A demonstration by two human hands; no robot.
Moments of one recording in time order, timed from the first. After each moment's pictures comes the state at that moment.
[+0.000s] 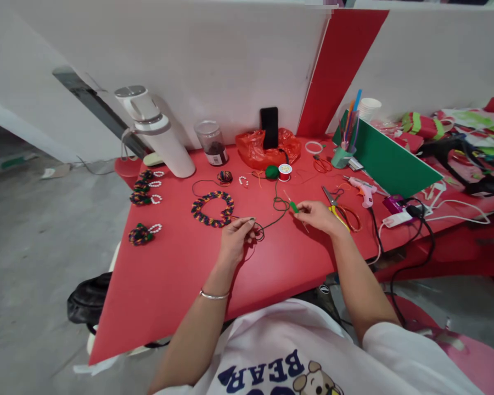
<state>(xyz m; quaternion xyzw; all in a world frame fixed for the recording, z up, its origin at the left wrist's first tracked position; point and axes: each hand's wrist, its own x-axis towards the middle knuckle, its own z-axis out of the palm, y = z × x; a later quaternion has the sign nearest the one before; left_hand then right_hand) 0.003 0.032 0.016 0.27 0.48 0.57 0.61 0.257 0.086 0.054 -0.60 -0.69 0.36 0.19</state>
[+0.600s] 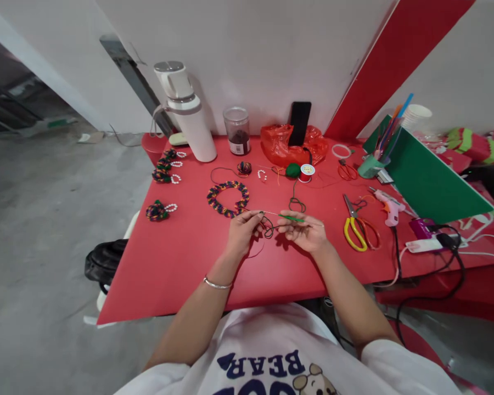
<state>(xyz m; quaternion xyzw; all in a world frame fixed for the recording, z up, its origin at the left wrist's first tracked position) -0.004 0.038 0.021 0.25 0.50 0.60 0.58 0.192 0.071 0.021 -0.30 -0.35 0.81 0.36</state>
